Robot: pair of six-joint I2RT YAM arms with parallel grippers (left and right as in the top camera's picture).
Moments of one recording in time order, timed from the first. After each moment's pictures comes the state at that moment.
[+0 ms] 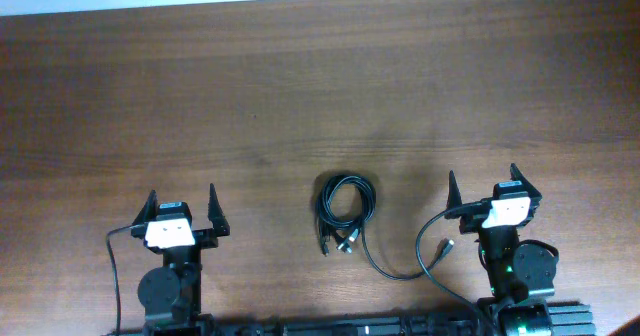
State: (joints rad) left arm 0.05 0.01 0.01 -0.08 -0.02 0.02; right arm 0.03 0.00 0.01 -0.07 0.00 -0.10
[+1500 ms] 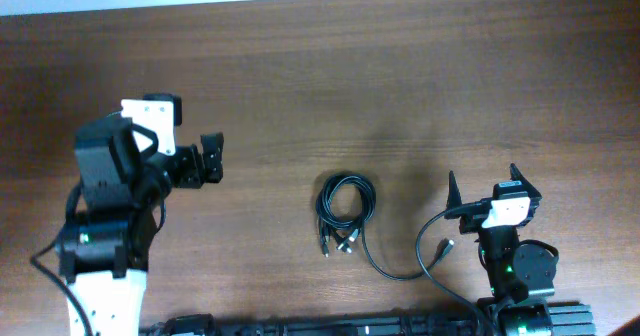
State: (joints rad) left arm 0.05 1.03 1.09 -0.78 0.23 0.04; right arm 0.03 0.01 0.01 -0.07 0.00 -0.10
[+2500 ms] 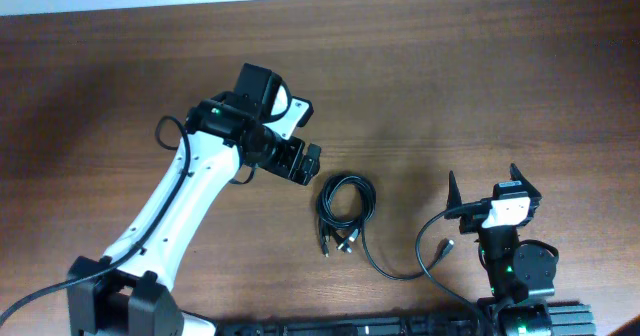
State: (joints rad) left arm -0.39 1.61 1.33 -1.01 0.28 0.07; right arm 0.03 0.01 0.01 -0.07 0.00 -0.10
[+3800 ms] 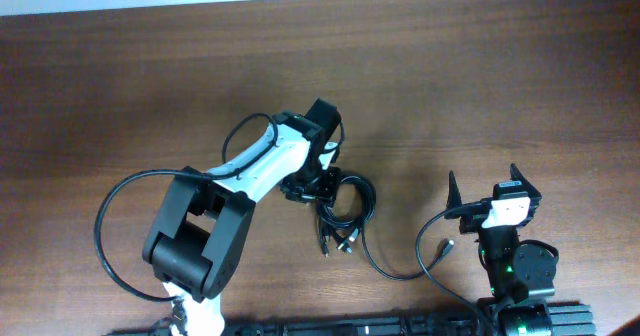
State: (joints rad) left arm -0.58 1.98 1.30 -0.96 0.25 -0.27; right arm 0.03 0.01 0.01 -0.07 0.00 -0.10
